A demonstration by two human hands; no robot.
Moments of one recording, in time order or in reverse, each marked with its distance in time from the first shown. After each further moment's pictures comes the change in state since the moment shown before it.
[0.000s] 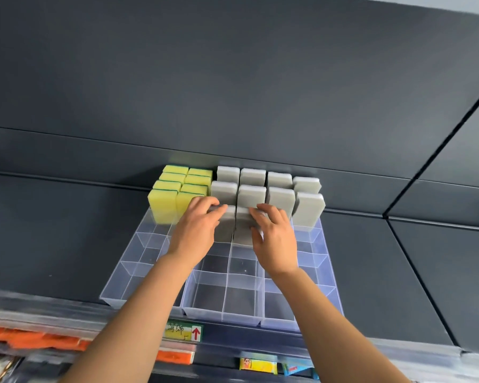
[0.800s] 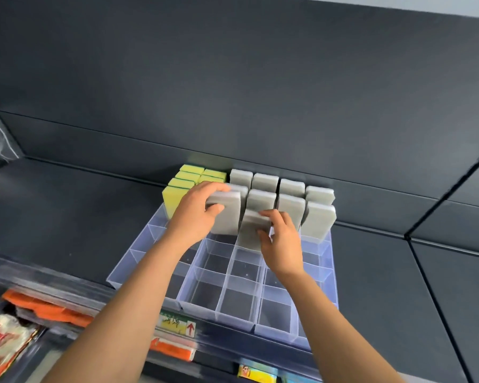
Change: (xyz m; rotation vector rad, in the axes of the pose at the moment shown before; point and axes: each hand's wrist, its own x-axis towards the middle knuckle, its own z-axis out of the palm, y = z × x) left_hand 0.015 0.025 -0.046 -0.381 0.040 -0.363; right_hand 0.006 0.015 -0.005 0.337 -0.205 0.218
